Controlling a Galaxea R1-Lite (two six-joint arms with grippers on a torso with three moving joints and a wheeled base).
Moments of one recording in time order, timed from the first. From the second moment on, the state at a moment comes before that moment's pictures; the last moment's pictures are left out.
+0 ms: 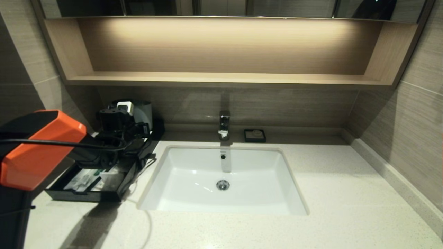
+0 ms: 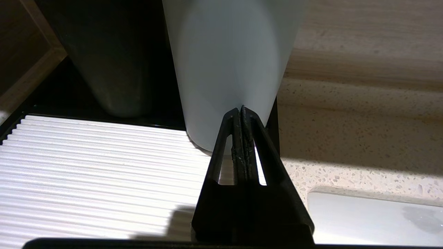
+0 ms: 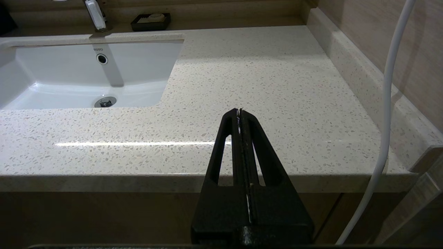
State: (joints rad) left arm -0.02 2.31 -1.30 -0.86 0.06 -0.02; right arm 0.00 0.00 0.00 -0.01 0.00 0.05
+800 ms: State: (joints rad) left arm -0.01 2.27 -1.23 -0.88 0.06 -0.02; right arm 0.00 0.00 0.00 -0.01 0.00 0.05
